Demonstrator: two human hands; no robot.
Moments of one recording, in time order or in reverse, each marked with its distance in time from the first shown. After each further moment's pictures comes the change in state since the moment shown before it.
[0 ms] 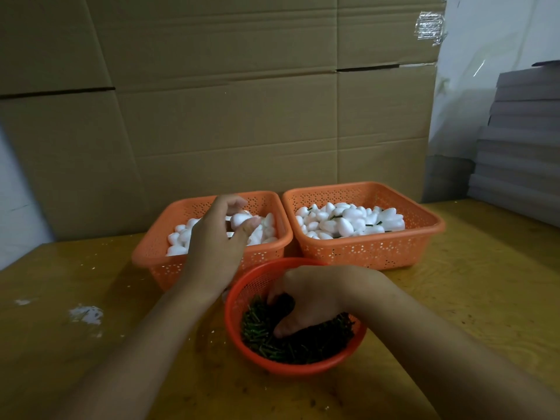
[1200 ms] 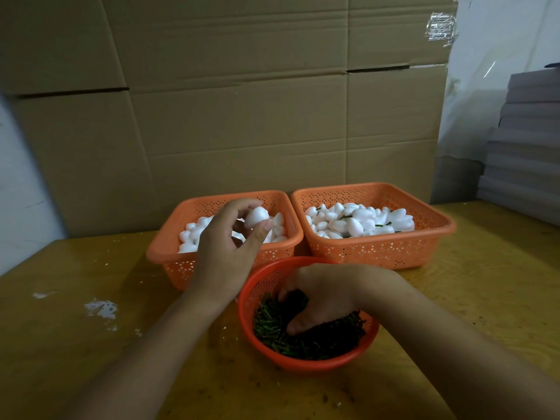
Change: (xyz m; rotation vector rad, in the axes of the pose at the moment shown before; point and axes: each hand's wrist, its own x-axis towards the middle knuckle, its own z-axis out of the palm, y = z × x) left_hand -0.020 0.013 -0.009 -0.089 0.025 0.092; right_hand 0.001 0.003 0.001 0.001 0.041 0.007
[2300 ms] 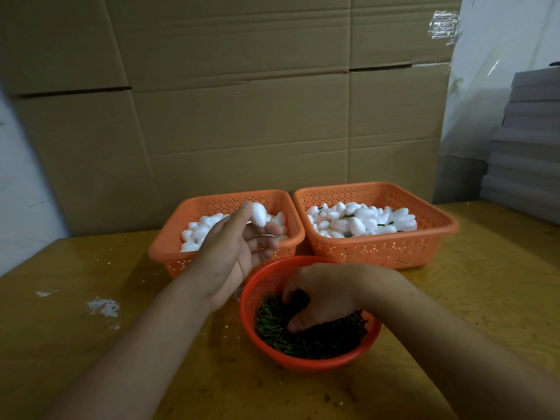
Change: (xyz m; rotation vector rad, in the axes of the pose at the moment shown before) left_hand 0.011 0.011 -0.004 -0.787 -0.248 -0.572; right_hand 0.003 0.001 0.002 -0.011 0.000 0.010
